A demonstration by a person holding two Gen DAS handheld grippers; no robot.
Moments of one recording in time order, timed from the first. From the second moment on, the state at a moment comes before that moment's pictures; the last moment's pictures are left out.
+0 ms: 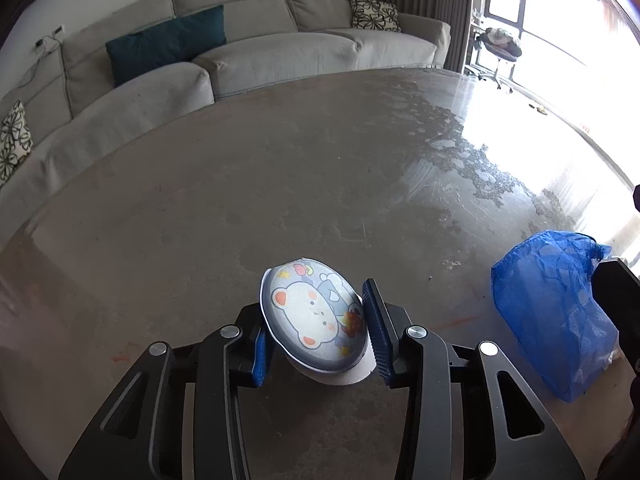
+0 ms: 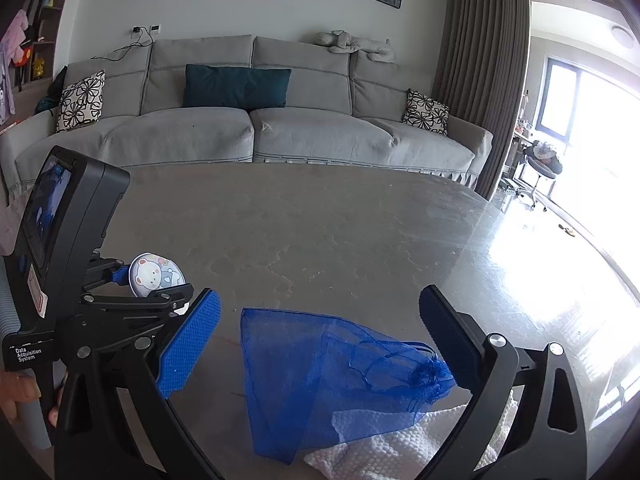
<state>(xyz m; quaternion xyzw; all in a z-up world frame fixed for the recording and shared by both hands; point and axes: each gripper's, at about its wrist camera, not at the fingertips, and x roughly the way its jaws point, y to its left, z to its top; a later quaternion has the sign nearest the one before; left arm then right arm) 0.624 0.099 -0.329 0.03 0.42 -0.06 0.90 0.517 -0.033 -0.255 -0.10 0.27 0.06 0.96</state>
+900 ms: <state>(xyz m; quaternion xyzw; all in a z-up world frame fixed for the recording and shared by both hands) 0.573 0.115 -0.293 0.03 0.40 -0.11 0.91 0.512 -0.049 -0.269 -0.05 0.29 0.06 0.95</state>
